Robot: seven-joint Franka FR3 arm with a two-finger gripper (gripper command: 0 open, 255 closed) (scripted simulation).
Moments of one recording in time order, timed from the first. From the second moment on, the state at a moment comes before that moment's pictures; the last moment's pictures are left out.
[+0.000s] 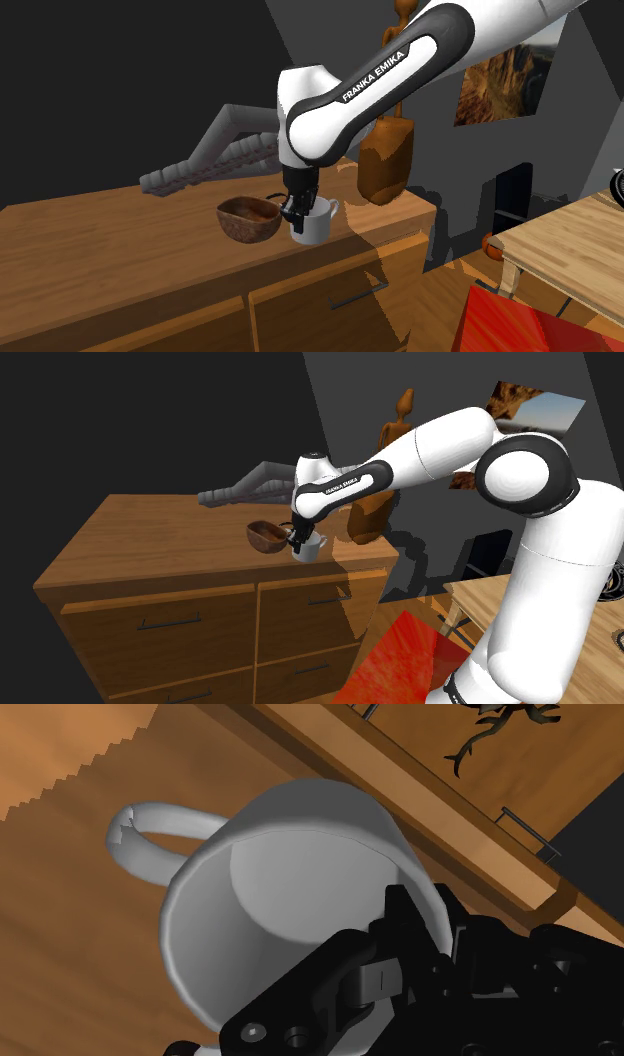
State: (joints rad) arm -0.03 0.24 0.05 -2.01 -0.09 2.32 -0.06
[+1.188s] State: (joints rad) arm -0.04 0.17 0.05 -1.95 -0.08 2.18 -0.08
